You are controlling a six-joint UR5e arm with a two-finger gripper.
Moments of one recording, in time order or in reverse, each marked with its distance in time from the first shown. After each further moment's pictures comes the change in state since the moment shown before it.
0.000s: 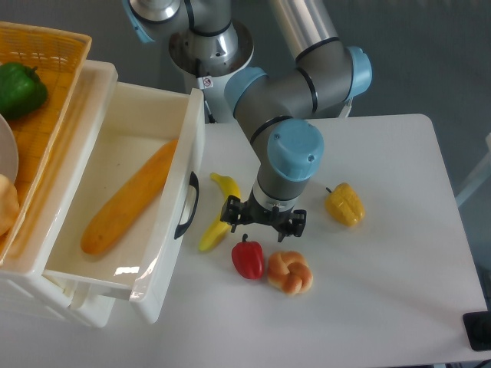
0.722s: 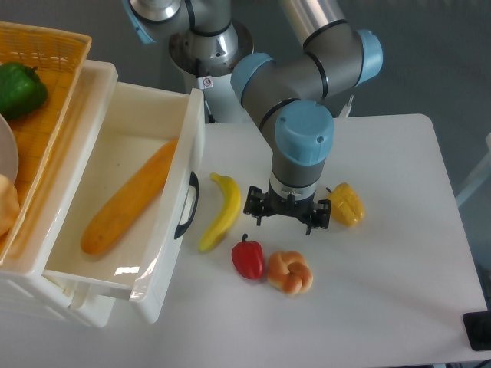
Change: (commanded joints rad) arm 0.028 0.017 0.048 0.014 0.124 0.015
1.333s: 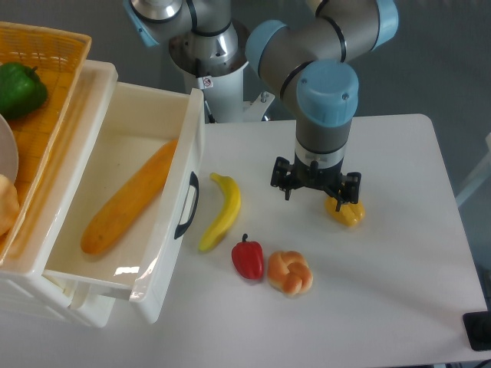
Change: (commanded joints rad) arm 0.037 0.052 -0.003 -0.014 0.101 0.174
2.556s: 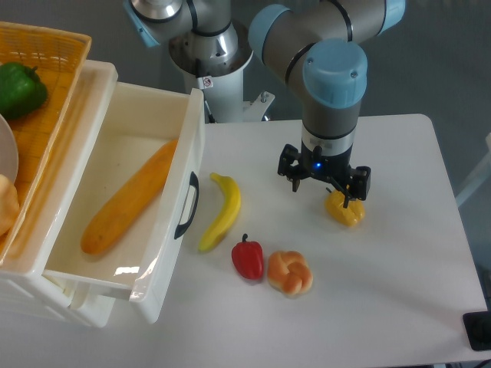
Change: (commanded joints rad) arm 0.058 0.058 0.040 -0.023 -0.002 0.176
